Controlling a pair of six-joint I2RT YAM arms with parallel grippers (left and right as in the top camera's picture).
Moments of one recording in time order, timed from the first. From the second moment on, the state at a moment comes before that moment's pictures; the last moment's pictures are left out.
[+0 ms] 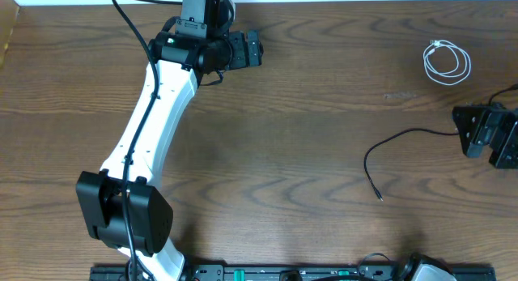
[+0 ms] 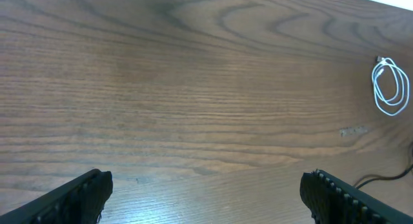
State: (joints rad) left arm -0.24 1.82 1.71 -0.80 0.23 -0.35; right arm -0.41 1.17 1.90 -1.55 -0.49 -0.15
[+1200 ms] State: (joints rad) left arm -0.24 1.82 1.71 -0.81 0.23 -0.35; right arm -0.07 0.25 0.26 0.00 -0.13 0.07
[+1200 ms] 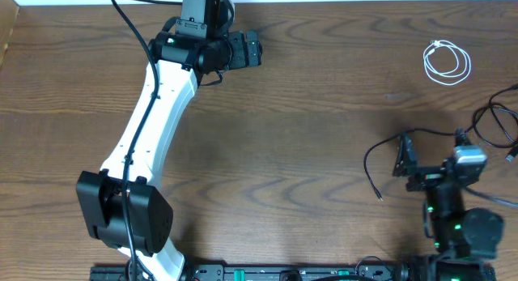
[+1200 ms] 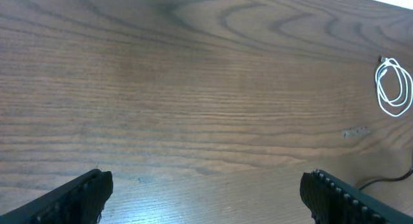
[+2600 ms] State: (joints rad) left arm -0.24 1.82 1.71 -0.81 0.23 -0.35; right arm 0.03 0.01 0.01 -0.07 -0.06 0.07
